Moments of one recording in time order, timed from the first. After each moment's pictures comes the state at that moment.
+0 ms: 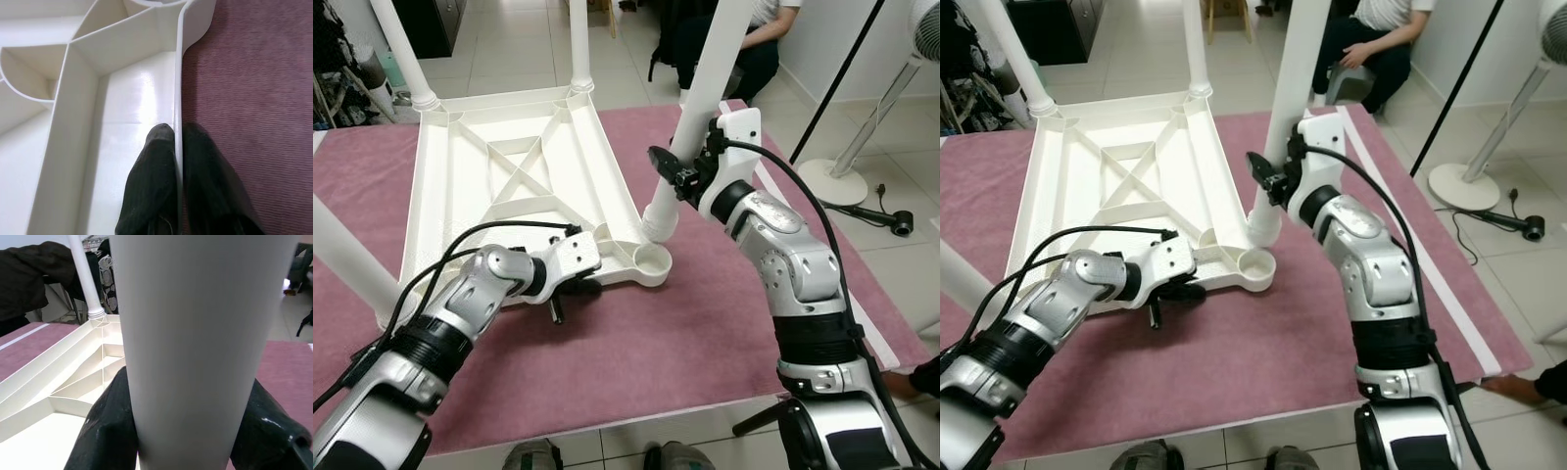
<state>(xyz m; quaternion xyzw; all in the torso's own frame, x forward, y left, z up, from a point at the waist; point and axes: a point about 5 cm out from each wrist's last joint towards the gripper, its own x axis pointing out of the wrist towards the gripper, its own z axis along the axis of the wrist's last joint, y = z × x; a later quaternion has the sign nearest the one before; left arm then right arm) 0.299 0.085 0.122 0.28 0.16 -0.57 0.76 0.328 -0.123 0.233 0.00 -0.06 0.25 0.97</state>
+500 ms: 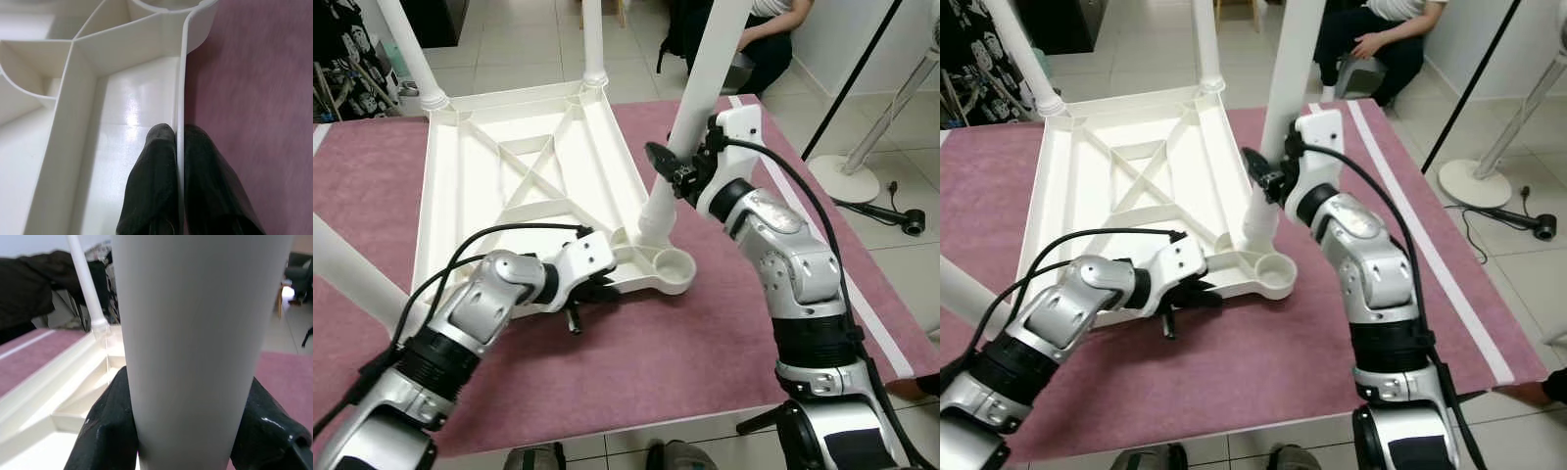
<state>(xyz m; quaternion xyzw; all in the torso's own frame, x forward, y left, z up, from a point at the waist) 0.283 0.058 0.141 0.22 0.14 -0.58 0.77 0.322 -0.119 0.246 0.00 -0.09 0.26 0.96</state>
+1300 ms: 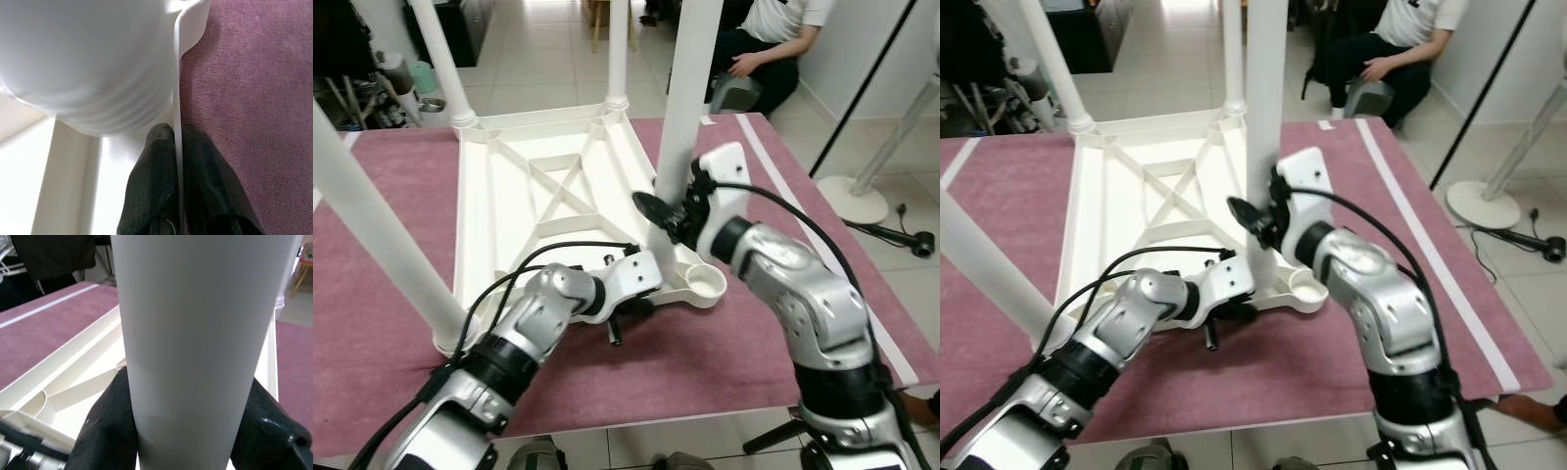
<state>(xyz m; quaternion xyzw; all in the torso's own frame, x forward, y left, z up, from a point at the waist) 0.290 0.016 0.114 0.26 0.17 -0.57 0.76 0.277 -0.117 0.221 -0.06 0.00 0.30 0.95</state>
